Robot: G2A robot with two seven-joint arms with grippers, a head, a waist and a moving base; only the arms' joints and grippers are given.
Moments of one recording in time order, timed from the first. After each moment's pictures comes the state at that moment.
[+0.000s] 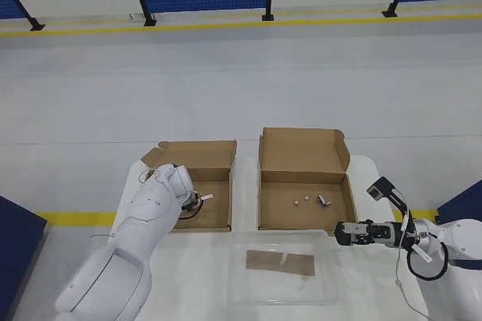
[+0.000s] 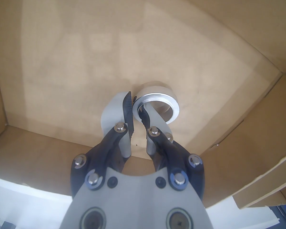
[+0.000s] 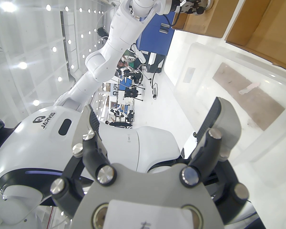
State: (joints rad) left arm 0.44 -1.55 -0.82 -0.28 0.58 0.46 -0.86; right arm -1.46 -0.99 1.74 -1.66 0.38 -0.14 1.49
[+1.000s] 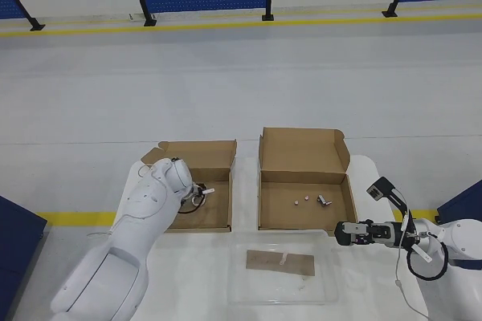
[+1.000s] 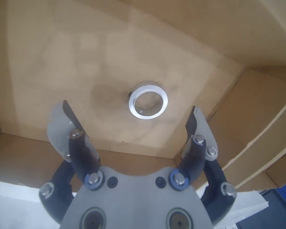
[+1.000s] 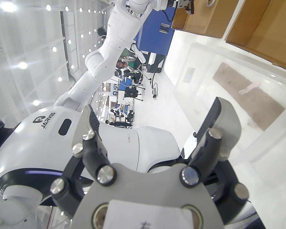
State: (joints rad) left arm 0.44 -1.52 -0.86 -0.36 0.58 0.40 -0.89; right arm -1.46 -0.99 1.74 -1.66 0.38 -0.14 1.49
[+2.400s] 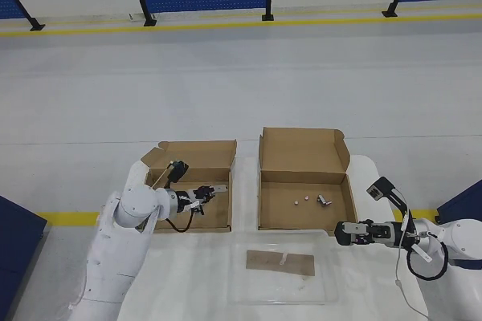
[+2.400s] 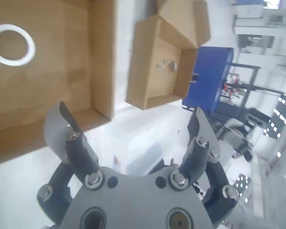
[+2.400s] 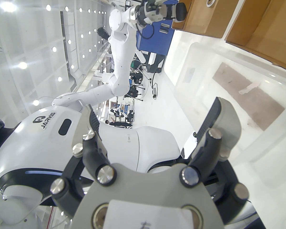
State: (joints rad) left arm 1.07 -1.31 -1.37 -1.44 0.28 0.22 -1.12; right arm -1.46 -0.99 1.74 -1.66 0.38 -0.14 1.49
